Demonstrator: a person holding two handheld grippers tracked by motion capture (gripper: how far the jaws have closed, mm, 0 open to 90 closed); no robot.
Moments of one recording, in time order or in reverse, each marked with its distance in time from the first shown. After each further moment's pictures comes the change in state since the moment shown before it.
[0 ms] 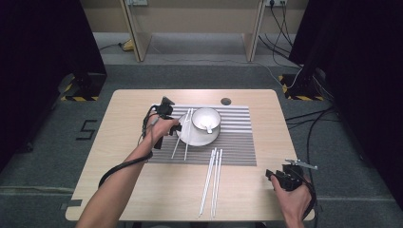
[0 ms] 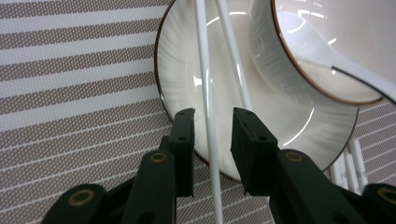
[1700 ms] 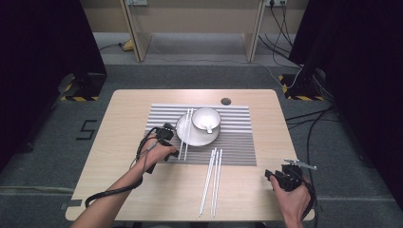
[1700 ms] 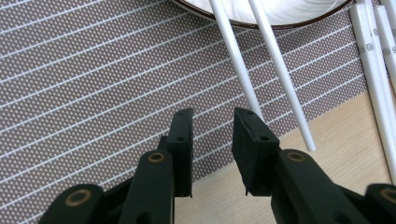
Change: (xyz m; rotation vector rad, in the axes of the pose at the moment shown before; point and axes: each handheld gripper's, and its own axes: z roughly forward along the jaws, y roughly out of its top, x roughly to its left) left arm -0.016 -0.071 0.004 0.145 0.021 0.171; right arm 0.002 -0.001 0.001 0.000 0.003 -0.006
